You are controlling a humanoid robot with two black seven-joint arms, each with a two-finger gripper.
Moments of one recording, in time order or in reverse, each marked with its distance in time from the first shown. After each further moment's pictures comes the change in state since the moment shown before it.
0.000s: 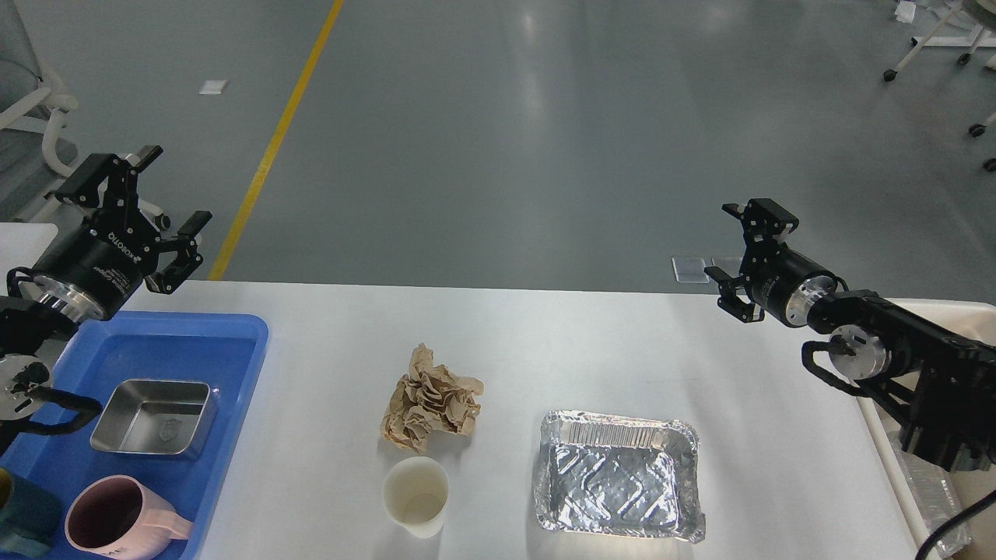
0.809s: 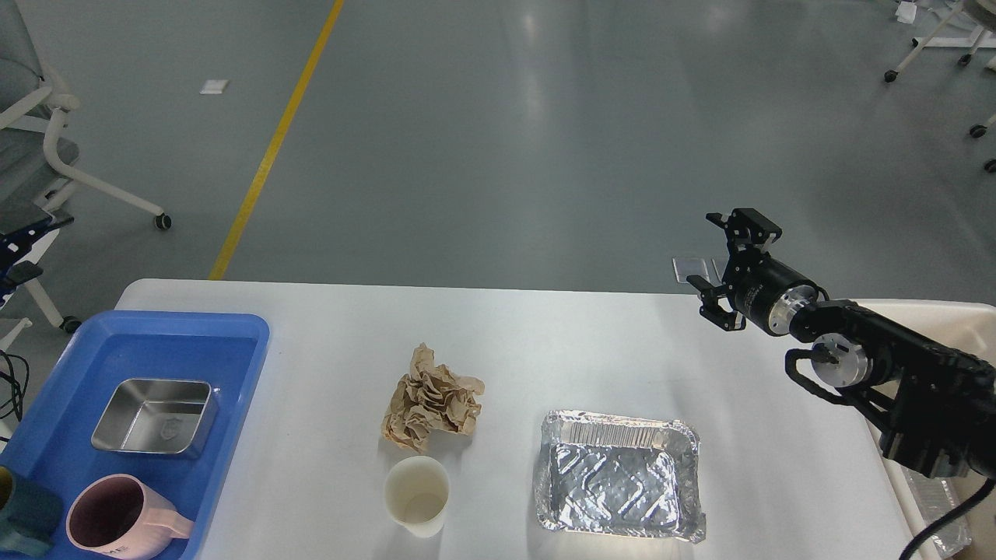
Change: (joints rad) left arm -0.252 0.331 0.413 0.212 0.401 0.004 0.033; right arm -0.014 0.041 0.000 -0.009 0.011 0.011 0.006
